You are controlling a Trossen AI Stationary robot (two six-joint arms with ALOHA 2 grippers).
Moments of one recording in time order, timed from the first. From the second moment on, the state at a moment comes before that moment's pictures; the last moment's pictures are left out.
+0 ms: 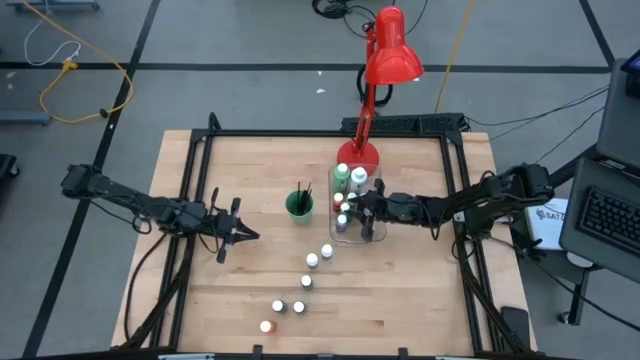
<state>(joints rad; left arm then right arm) -0.28 0.51 0.07 0.21 -0.10 -0.02 0.00 1.49 0.43 0.72 0.24 0.10</state>
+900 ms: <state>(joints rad) -0.28 0.55 0.07 0.21 -0.10 -0.08 0.46 0.87 0.02 0.97 0.50 -0.08</state>
